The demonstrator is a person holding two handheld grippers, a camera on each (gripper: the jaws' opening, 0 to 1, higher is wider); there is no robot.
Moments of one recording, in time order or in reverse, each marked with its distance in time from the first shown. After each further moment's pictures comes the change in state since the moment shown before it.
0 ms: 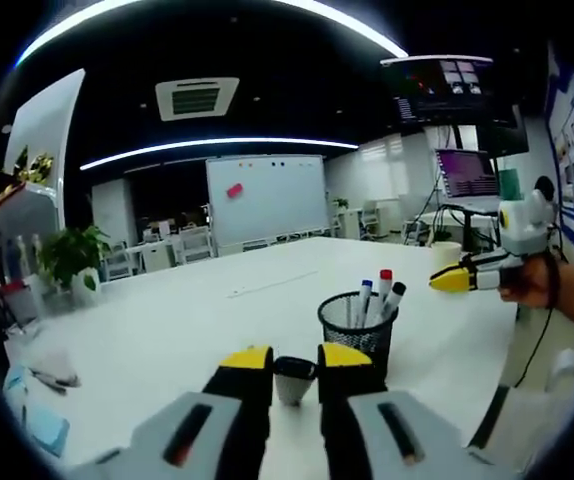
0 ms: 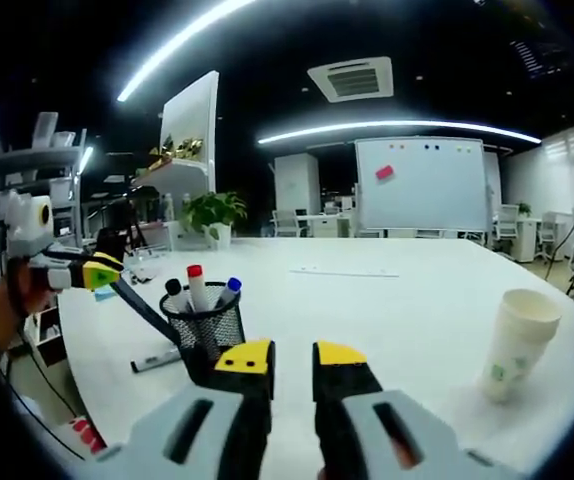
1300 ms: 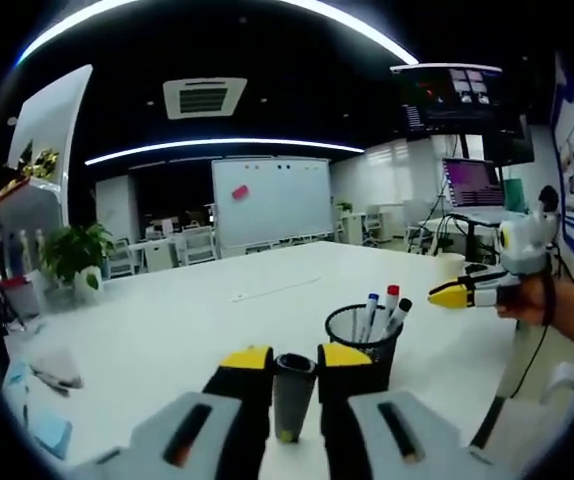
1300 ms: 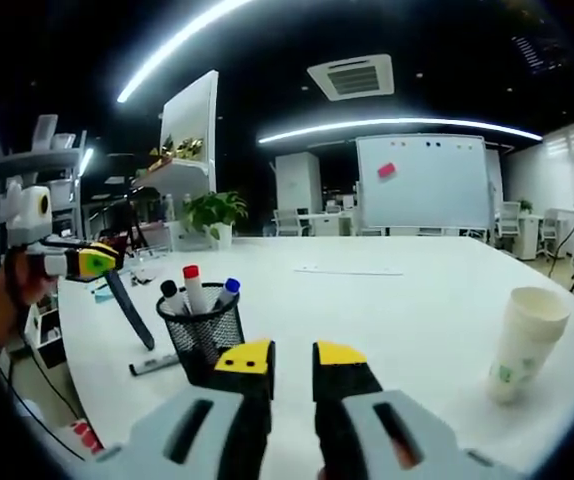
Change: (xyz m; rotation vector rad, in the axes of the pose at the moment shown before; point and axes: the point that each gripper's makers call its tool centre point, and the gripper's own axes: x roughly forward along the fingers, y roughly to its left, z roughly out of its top) left arm -0.003 0.005 0.016 -0.014 -0.013 0.002; right arm 0.009 -0.003 -0.004 0.013 0.005 0.007
